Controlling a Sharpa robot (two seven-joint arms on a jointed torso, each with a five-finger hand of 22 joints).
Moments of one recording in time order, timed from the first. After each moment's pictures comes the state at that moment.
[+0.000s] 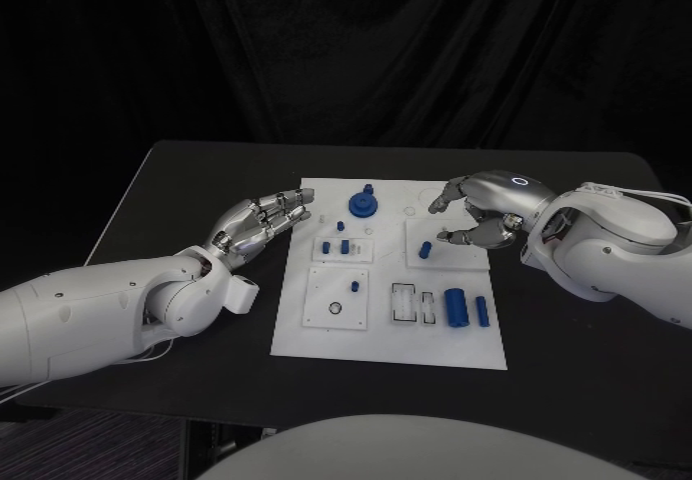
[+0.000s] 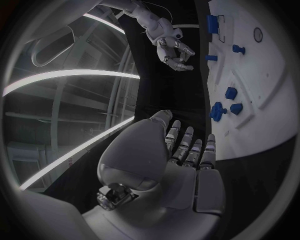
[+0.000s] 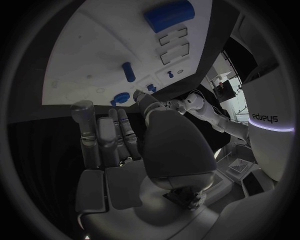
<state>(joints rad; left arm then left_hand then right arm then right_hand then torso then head) 1.10 -1.01 -0.21 1.56 -0.14 -0.11 0.68 1.47 0.13 0.11 0.20 0.41 0.54 0.07 0.06 0.14 0.21 0.14 0.38 0.05 0.06 0.14 0.07 0.02 0.13 0.10 0.21 0.04 0.31 1.38 -0.92 -0.25 1.70 -1.53 -0.31 -0.07 1.37 -0.08 0.21 0.07 0.30 0.77 0.20 0.17 0.14 0.56 0.16 0.67 0.17 1.28 0.08 1.41 0.98 0.16 1.21 0.19 0.92 1.31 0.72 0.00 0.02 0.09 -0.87</state>
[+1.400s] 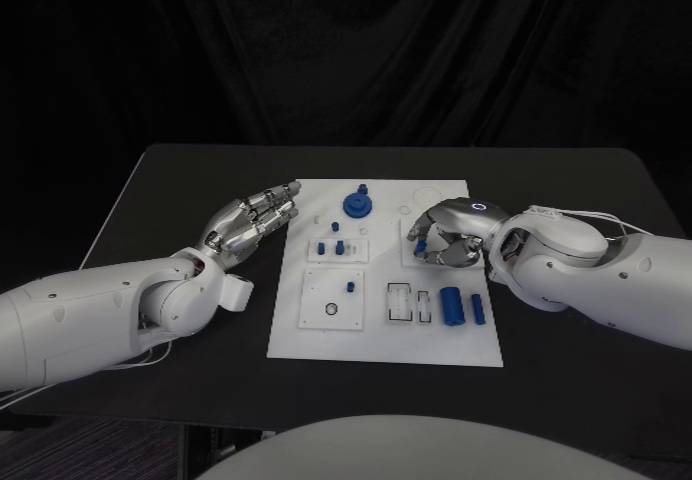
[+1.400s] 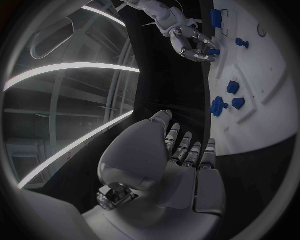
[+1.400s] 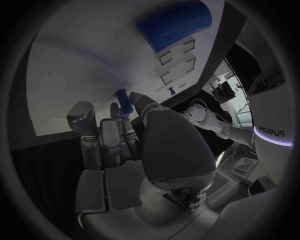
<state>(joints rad) 1.10 -0.99 -0.21 1.53 -0.06 -0.09 0.68 1.47 0.14 0.09 0.17 0.43 0.46 0.04 0.05 0.08 0.14 0.15 0.29 0.04 0.03 0.14 0.03 0.01 0.16 0.04 0.24 0.02 0.17 1.29 -0.81 -0.25 1.60 -1.54 -0.28 -0.09 1.40 -0.09 0.30 0.05 0.36 0.85 0.19 0.17 0.13 0.81 0.13 0.59 0.09 1.35 0.04 1.41 1.02 0.14 1.30 0.15 1.01 1.31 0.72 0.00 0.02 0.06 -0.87</state>
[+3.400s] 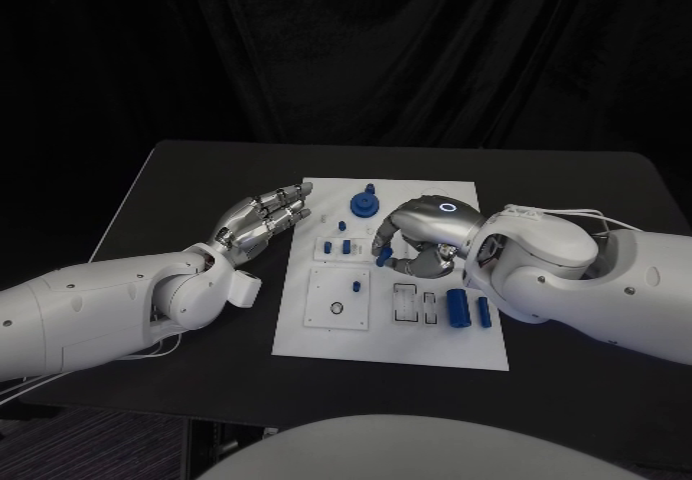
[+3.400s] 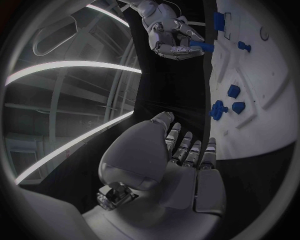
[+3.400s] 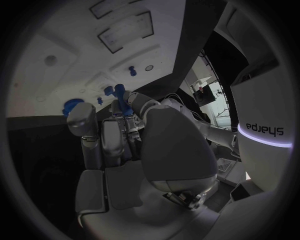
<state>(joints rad) 1.10 -0.97 -0.21 1.51 -0.06 -0.04 0.68 1.47 0.16 0.12 0.14 0.46 0.48 0.07 0.05 0.08 0.13 0.16 0.30 0.04 0.05 0.16 0.03 0.01 0.16 0.05 0.25 0.02 0.19 1.35 -0.76 -0.25 1.77 -1.59 -0.28 -0.10 1.44 -0.09 0.44 -0.02 0.27 1.01 0.14 0.23 0.22 0.96 0.10 0.52 0.08 1.37 0.01 1.40 1.02 0.12 1.32 0.12 1.03 1.31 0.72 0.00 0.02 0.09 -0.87</state>
